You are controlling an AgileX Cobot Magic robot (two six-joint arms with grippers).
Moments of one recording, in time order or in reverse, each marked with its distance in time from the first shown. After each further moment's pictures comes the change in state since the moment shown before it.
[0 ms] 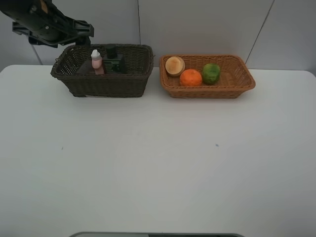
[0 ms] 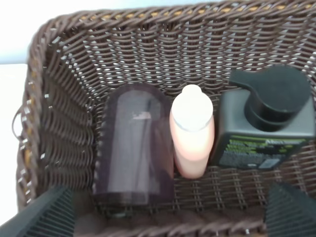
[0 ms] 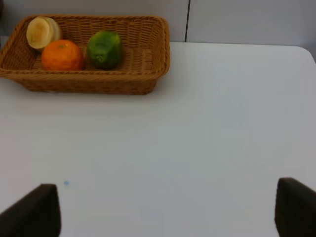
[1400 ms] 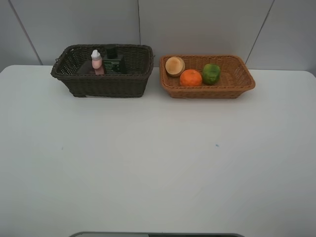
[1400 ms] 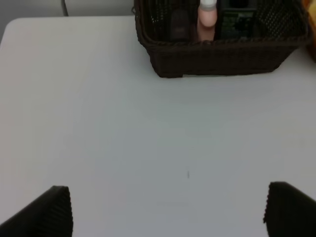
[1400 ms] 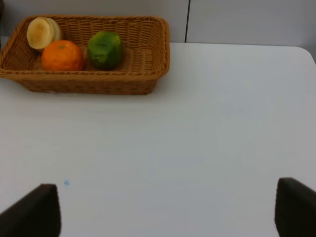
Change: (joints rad) left arm 0.005 -1.447 0.379 -0.202 0.819 0.288; right arm 0.000 0.000 0.000 0.000 0.000 0.000
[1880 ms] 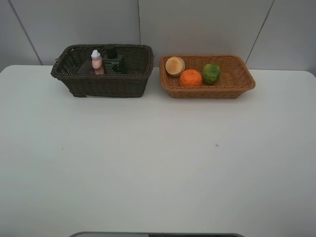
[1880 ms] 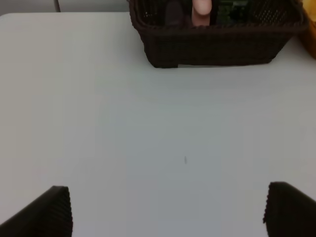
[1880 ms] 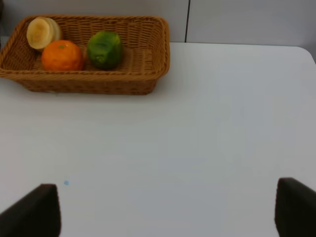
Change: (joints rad) left arm 0.000 -0.245 0.251 -0.012 -0.048 0.000; right arm 0.000 0.000 0.000 0.000 0.000 0.000
